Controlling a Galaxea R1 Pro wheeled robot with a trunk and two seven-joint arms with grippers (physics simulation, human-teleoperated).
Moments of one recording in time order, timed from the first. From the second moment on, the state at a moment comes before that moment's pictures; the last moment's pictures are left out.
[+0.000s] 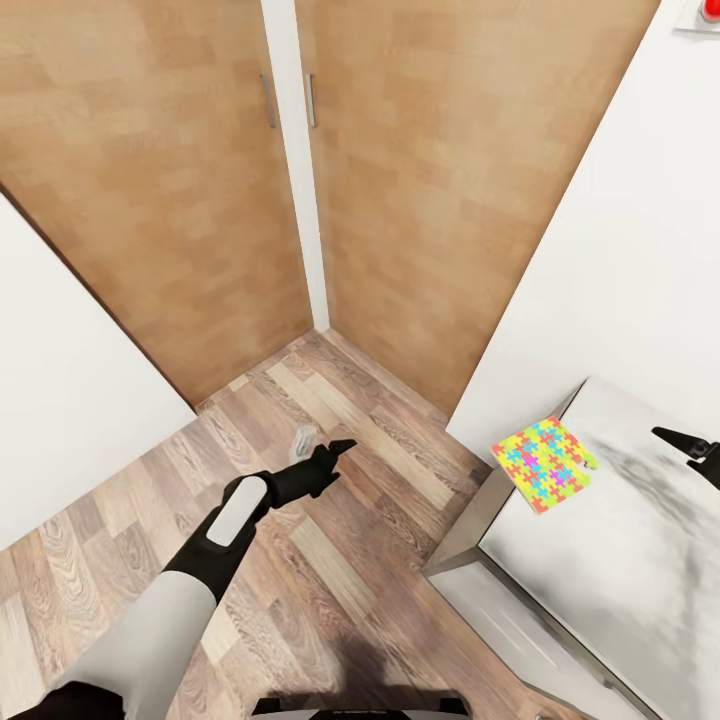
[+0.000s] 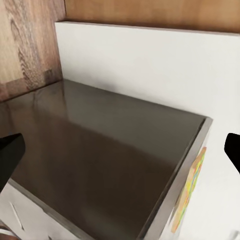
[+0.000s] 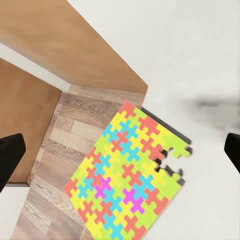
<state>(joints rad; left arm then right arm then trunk) -0.76 -0.07 -0.18 -0.81 1.21 0.59 -0.05 -0.39 -0.44 -0.69 -1.61 -0.89 1.04 0.17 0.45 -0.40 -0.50</state>
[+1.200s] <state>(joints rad) -0.76 -0.04 -0.19 -0.80 1.13 0.54 -0.21 -0.39 -0.45 -0.61 -1.62 -0.89 1.04 0.18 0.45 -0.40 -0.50</state>
